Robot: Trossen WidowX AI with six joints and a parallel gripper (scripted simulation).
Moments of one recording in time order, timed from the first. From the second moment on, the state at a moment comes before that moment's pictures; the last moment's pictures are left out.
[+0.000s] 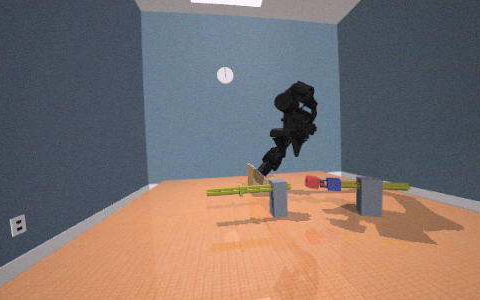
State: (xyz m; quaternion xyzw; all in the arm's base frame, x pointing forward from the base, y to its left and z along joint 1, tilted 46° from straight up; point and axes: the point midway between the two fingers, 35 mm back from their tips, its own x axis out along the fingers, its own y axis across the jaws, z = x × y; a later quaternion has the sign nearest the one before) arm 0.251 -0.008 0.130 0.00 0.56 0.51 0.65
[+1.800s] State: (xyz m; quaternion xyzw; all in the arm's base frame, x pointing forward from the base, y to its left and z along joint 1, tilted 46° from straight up) arm 0.248 0.005 0.119 0.41 0.77 -0.03 0.50
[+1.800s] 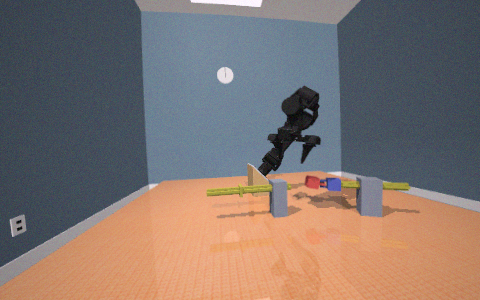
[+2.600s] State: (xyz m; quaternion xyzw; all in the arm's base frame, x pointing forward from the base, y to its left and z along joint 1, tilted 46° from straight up) arm 0.248 0.010 0.115 0.54 0.71 -0.29 0.35
